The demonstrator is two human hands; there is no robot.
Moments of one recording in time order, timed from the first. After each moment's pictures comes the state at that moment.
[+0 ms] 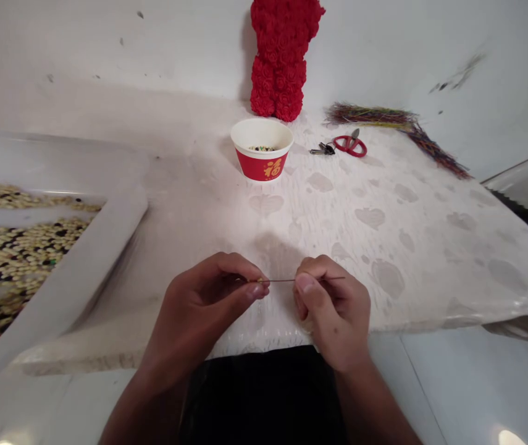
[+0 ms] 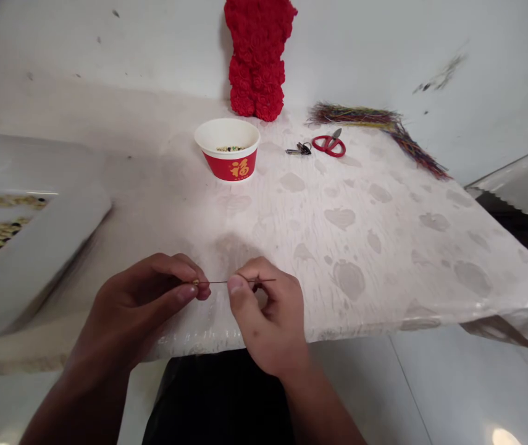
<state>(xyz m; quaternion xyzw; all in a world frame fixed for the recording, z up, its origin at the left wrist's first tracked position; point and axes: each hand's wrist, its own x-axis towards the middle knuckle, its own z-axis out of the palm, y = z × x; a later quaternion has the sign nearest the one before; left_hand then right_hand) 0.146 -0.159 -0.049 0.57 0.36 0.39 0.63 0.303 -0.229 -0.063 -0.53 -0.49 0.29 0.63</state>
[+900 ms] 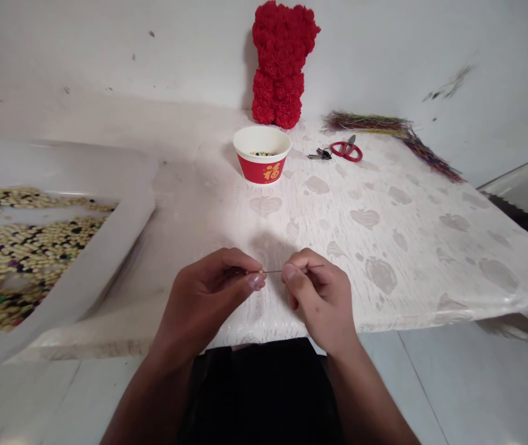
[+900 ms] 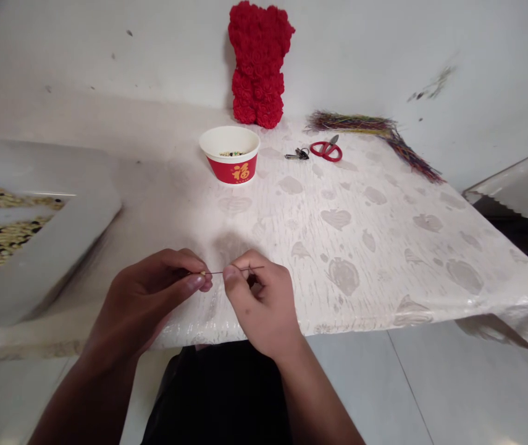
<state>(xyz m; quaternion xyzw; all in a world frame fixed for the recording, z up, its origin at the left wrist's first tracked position) 0.146 -0.159 -0.051 0.60 0.38 0.38 0.58 0.304 -0.225 -0.058 -0.56 -0.48 0.32 0.59</state>
